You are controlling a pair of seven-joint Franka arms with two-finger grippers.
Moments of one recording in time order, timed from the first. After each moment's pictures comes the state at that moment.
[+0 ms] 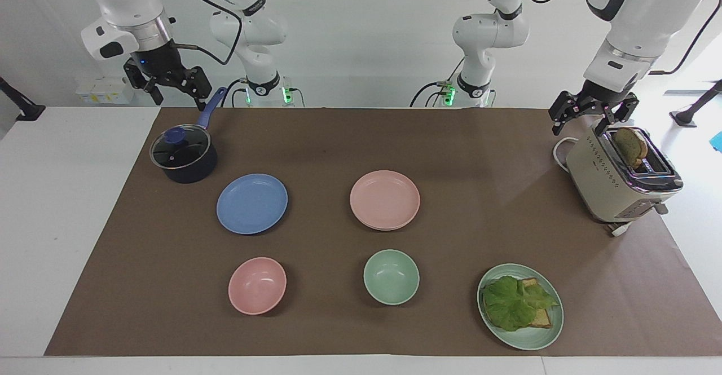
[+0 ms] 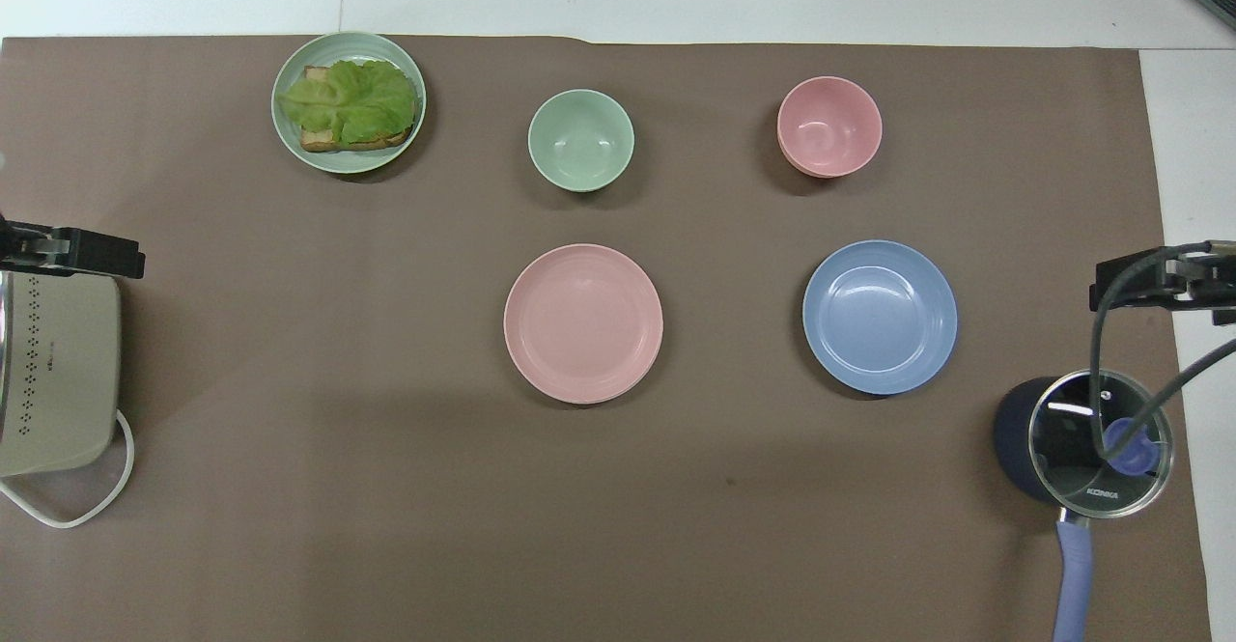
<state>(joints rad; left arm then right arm) -0.05 -0.07 0.01 -1.70 0.02 1.70 0.08 -0.05 -0.08 0.04 -1.61 -0.06 1.51 0.14</state>
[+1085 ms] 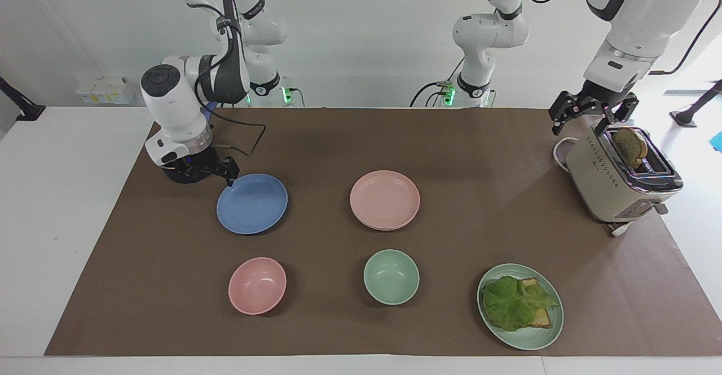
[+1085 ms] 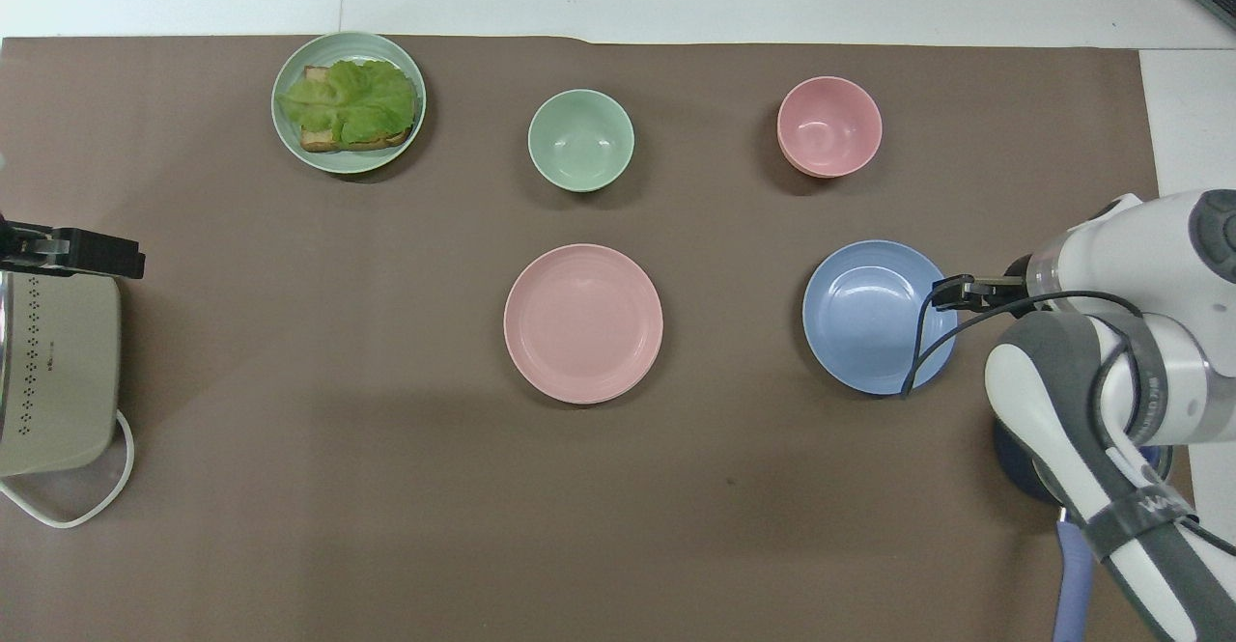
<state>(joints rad) -0.05 -0.07 0.01 -1.70 0.02 1.70 0.08 -0.08 0.07 0.04 -2.13 -0.06 2.22 0.10</state>
